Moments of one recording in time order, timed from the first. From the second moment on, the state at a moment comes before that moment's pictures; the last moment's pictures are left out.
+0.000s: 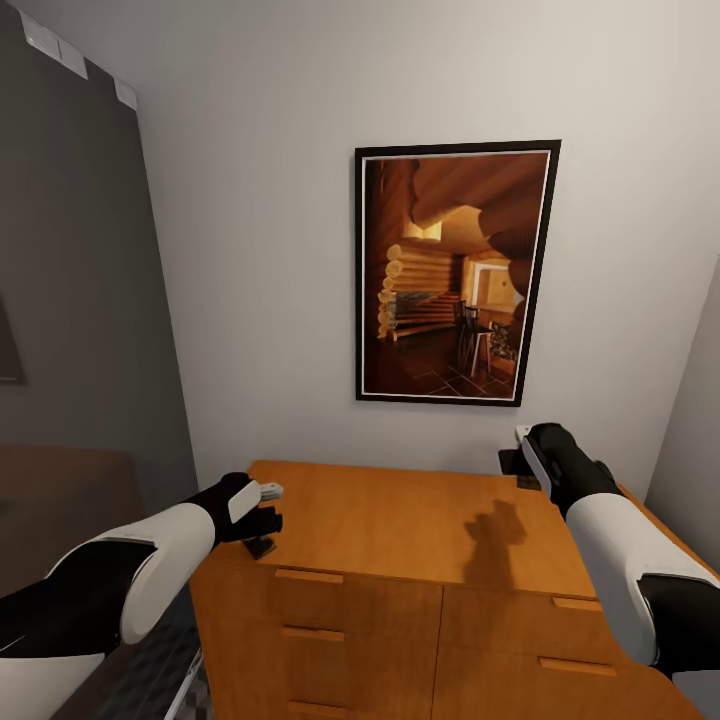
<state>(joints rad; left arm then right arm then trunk) -1.11 -0.04 -0.08 0.00 0.36 0.61 0.28 -1.03 -0.14 -0.05 -0.56 0.11 0.82 -0.01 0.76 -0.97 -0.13</state>
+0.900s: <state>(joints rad) -1.11 -0.08 -0.07 -0.05 0.35 0.61 0.29 -1.03 -0.14 -0.05 -0.56 0.11 0.83 -0.01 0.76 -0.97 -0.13</state>
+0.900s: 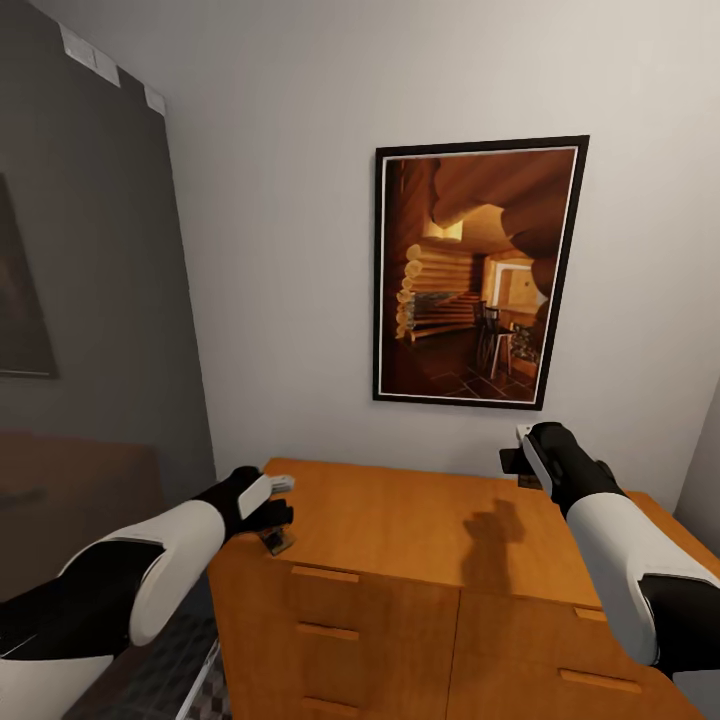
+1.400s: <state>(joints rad) -1.11 -0.14 -0.08 -0.16 0.36 0.67 0.30 -1.03 -0.14 -0.05 -0.56 0.11 0.83 -0.01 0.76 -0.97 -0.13</state>
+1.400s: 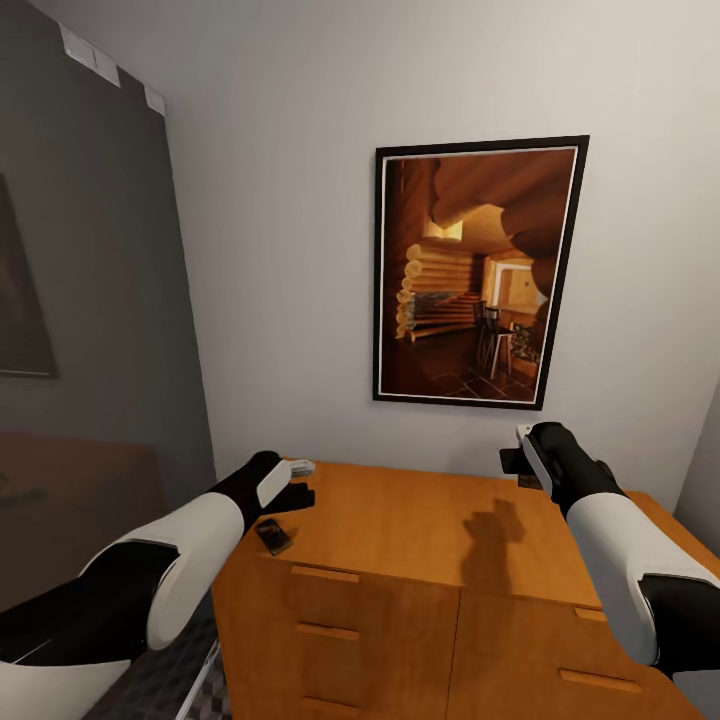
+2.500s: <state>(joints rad) -1.11 -0.09 -0.07 -0.33 0.42 0.87 0.33 -1.03 -0.16 -0.05 -0.56 0.11 0.83 0.00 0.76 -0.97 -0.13</state>
